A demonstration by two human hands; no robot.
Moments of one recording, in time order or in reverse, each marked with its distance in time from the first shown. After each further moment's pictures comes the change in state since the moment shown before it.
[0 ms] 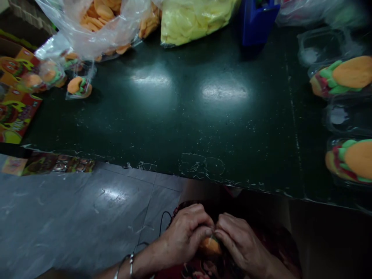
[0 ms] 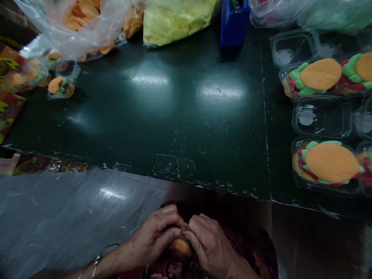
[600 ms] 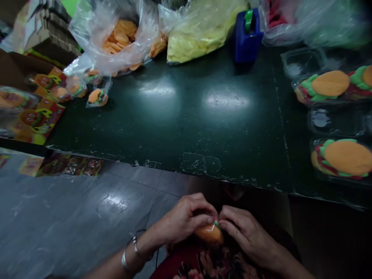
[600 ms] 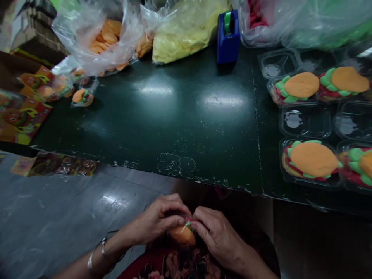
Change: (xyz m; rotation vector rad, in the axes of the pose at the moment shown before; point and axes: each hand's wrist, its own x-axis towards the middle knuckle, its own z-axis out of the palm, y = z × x) left_hand 0.008 0.011 -0.015 -0.048 -0.060 -0.036; right_hand 0.000 0.004 -0.025 0.125 -0.110 0.120
